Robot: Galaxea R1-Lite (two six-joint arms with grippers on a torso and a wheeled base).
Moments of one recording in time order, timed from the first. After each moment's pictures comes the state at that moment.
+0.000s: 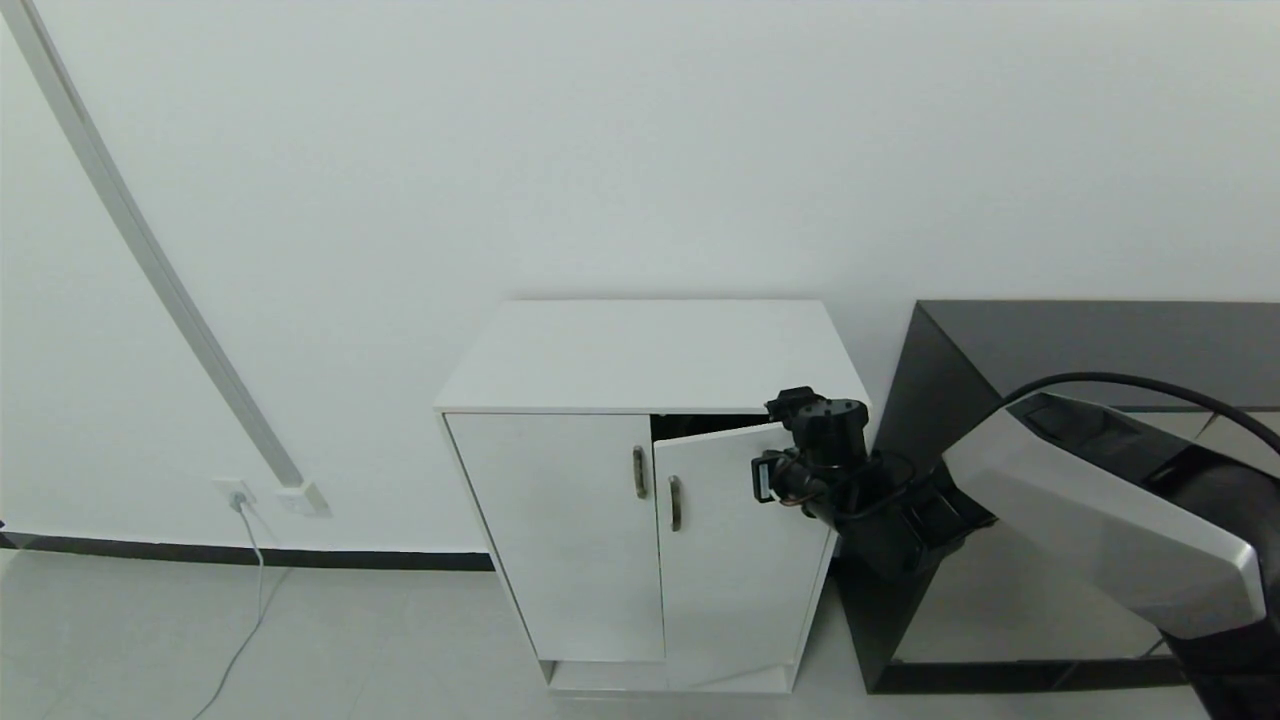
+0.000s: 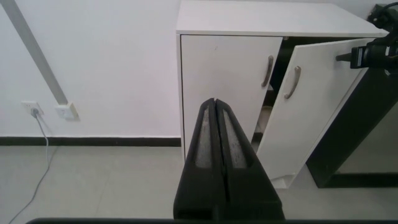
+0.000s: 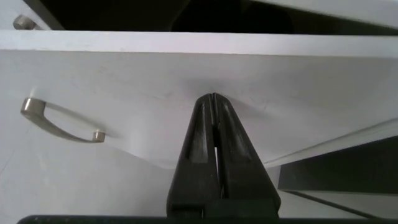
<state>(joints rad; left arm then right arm) 0.00 0.00 0.00 0.00 0.02 -0.01 0.52 2.43 -1.35 -0.74 -0.22 0.10</state>
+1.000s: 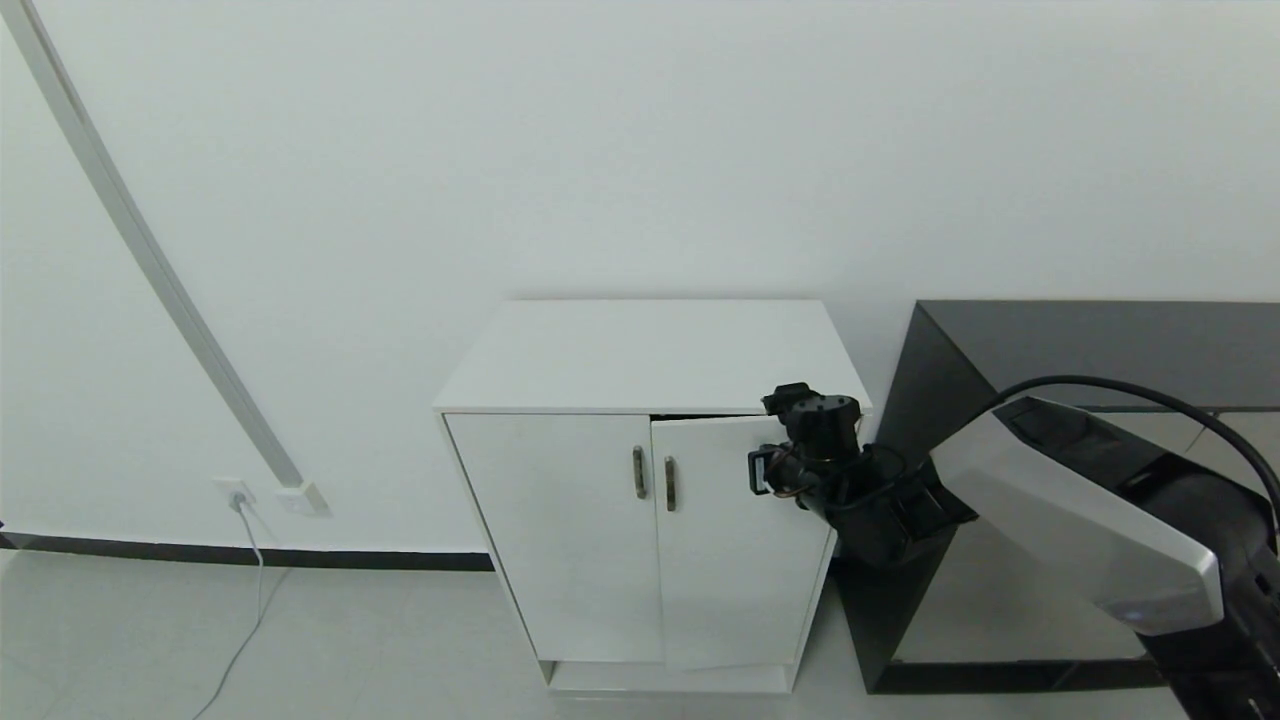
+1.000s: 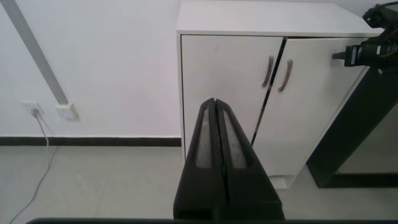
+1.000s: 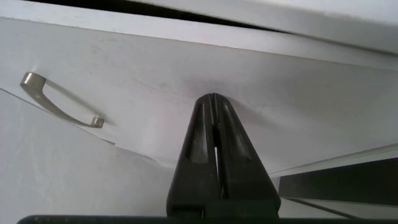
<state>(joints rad) 0.00 0.00 0.00 0.00 0.02 -0.01 0.51 2.49 -1.46 -0.71 -0.22 0.10</state>
